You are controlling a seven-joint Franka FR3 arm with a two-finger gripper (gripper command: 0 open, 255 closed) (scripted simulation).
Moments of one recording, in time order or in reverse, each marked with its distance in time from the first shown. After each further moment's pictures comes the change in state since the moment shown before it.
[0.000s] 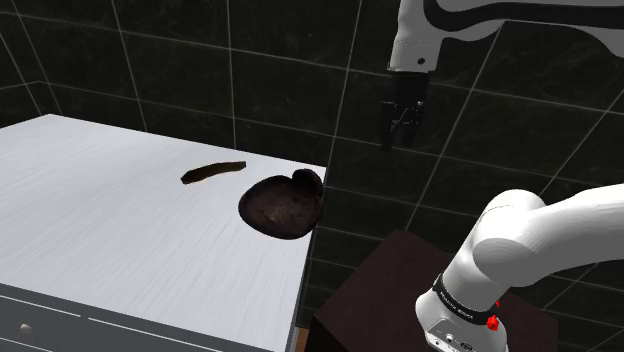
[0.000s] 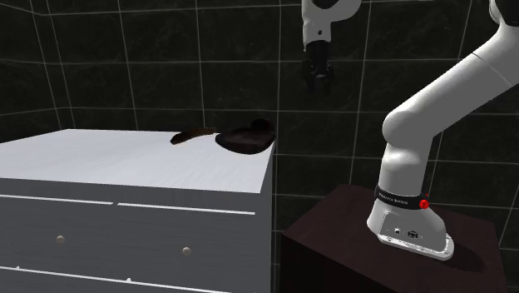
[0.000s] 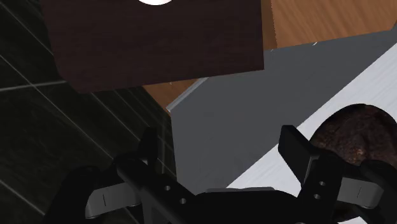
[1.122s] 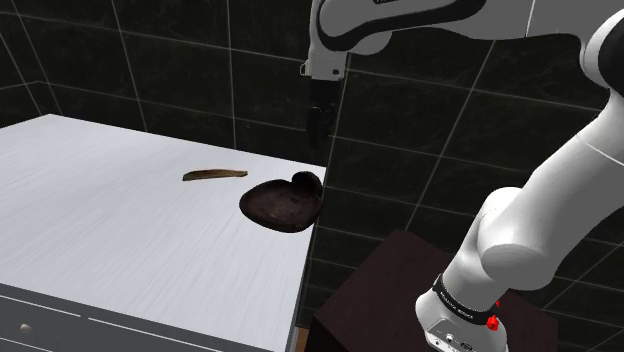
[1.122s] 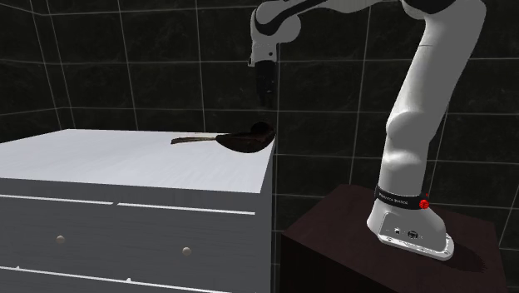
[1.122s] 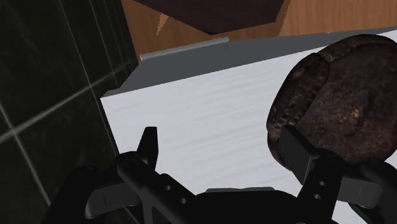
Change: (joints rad) arm 0.140 0.550 -0.016 0.305 -0.001 0.282 -0.404
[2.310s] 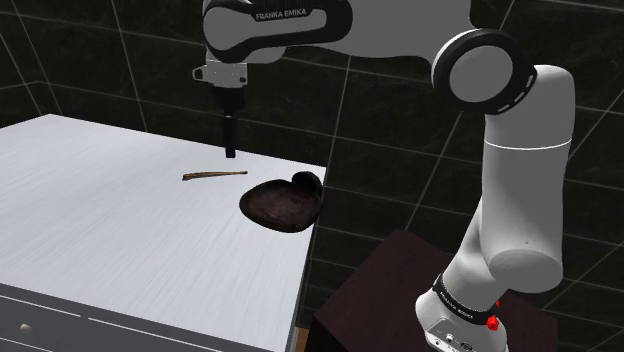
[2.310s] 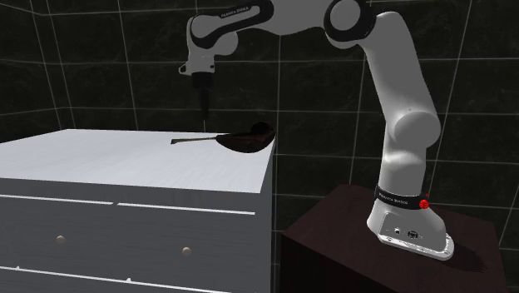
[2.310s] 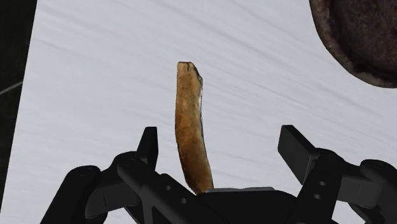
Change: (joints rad) arm 0.122 0.597 0.116 0.648 -0.015 0.014 -0.360
